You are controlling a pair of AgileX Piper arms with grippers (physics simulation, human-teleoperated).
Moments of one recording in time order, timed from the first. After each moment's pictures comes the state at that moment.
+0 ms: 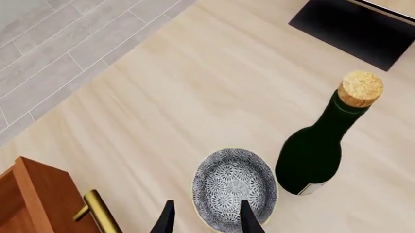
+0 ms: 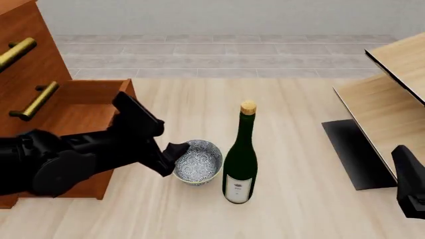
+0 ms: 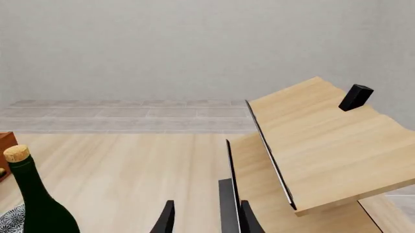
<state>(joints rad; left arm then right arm) -0.64 1.34 -0.54 -0.16 0.20 0.00 0.01 0.00 0.00 0.00</state>
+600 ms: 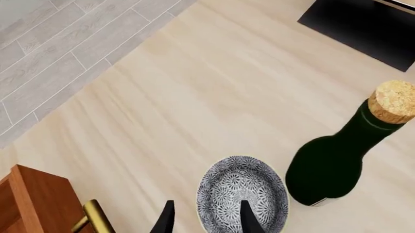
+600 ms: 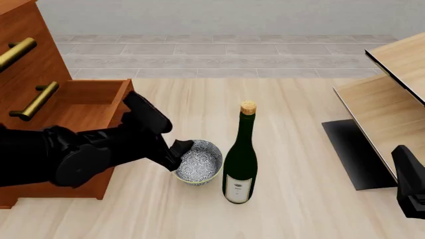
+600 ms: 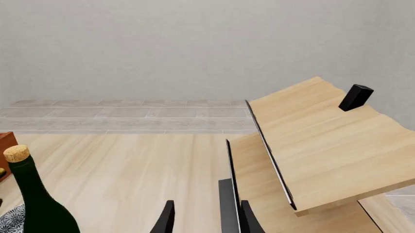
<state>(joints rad) -0.63 1.44 -0.59 -0.22 0.22 0.00 0.01 0.00 0.00 0.00</state>
